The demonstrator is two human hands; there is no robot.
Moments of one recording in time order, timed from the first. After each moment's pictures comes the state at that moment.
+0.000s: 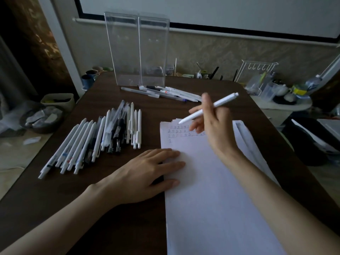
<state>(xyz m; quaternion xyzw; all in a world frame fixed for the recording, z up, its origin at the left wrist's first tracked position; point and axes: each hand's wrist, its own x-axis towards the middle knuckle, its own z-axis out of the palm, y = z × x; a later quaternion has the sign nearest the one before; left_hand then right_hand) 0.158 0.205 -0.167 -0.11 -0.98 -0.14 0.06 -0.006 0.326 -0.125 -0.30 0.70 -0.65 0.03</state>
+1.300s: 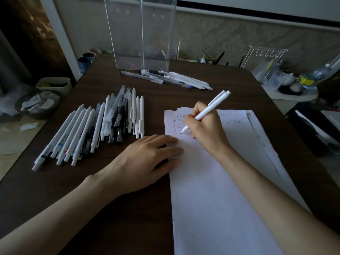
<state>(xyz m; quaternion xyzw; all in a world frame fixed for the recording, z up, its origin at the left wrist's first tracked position) 0.156 0.200 -0.161 -0.07 -0.98 -0.17 0.09 0.001 0.312 -0.156 -0.33 0.77 -0.54 0.10</state>
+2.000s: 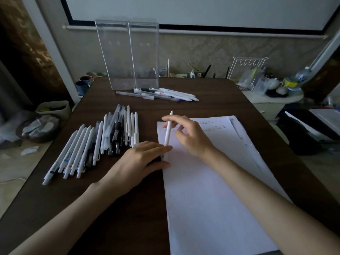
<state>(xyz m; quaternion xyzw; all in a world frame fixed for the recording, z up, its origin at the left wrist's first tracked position) 0.152 0.195 -0.164 -0.09 -0.96 -0.22 0.18 0.008 0.320 -0.148 -0.44 0.75 -0.48 0.13</state>
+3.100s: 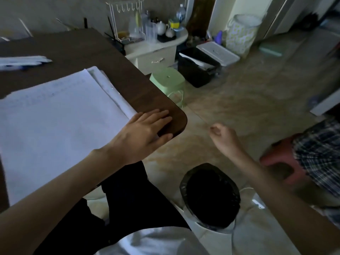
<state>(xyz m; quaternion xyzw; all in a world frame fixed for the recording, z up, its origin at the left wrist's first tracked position) 0.072 0.445 -0.176 -0.31 -0.94 -0.17 0.05 0.047 0.710 -0.228 0.07 0.95 -0.32 0.02</state>
